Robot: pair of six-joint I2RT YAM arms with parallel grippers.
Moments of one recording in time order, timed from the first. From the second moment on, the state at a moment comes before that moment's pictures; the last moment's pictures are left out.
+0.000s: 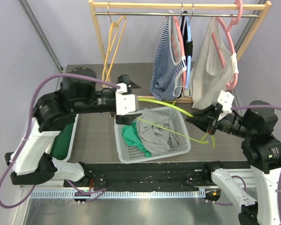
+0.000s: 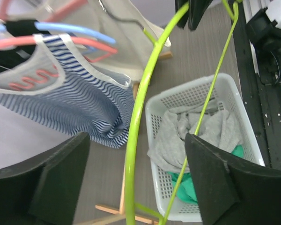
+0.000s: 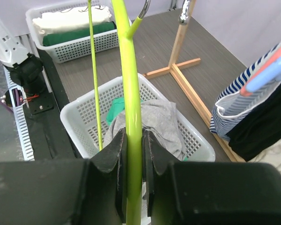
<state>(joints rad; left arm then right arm) -0.98 1.30 2.07 -1.05 0.33 0.68 0.20 0.71 1.35 -0.84 -0.83 -0.24</state>
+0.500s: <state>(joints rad) -0.98 1.35 2.09 -1.10 0.31 0.68 0.20 0.63 1.34 -0.79 -0.79 -0.33</state>
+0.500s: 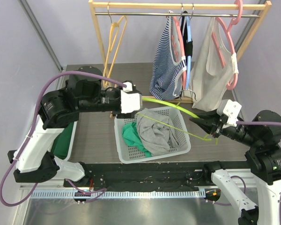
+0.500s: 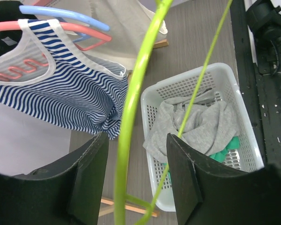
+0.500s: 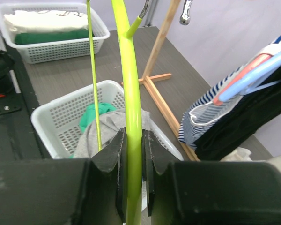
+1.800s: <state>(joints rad) -0.97 1.49 2.21 -1.16 0.40 0.62 0.20 0.55 1.20 -0.55 -0.70 -0.38</state>
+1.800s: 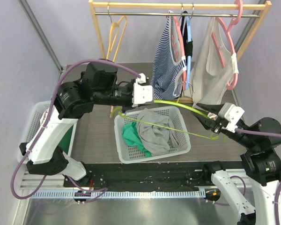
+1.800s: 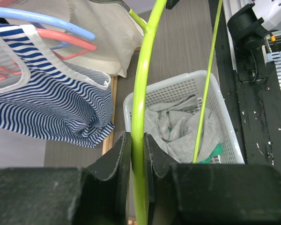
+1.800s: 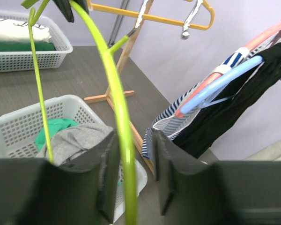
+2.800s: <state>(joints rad) -0.89 1.15 2.15 -1.09 -0.13 1.01 0.19 0.38 1.15 -0.26 -0.46 -0.14</state>
